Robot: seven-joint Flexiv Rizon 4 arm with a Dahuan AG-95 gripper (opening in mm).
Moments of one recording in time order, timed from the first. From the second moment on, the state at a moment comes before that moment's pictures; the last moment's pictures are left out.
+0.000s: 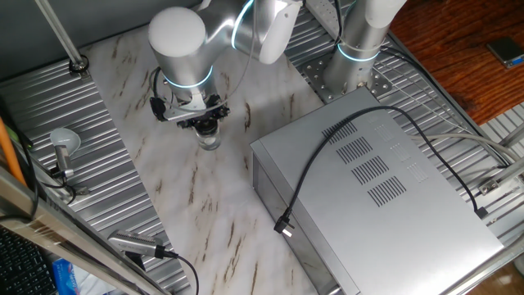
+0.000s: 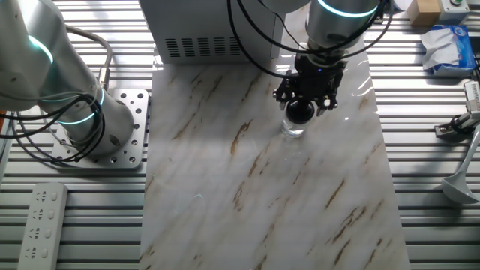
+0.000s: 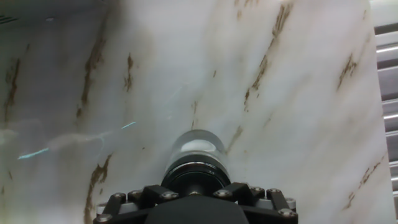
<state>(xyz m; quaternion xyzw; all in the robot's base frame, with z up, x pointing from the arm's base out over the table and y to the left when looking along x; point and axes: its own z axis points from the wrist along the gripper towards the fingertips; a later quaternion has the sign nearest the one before) 0.502 0.004 0.095 0.64 -0.76 0.04 0.08</state>
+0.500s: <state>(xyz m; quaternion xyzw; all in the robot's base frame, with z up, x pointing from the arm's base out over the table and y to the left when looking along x) 0.500 0.011 0.094 0.64 -0.77 0.04 0.08</state>
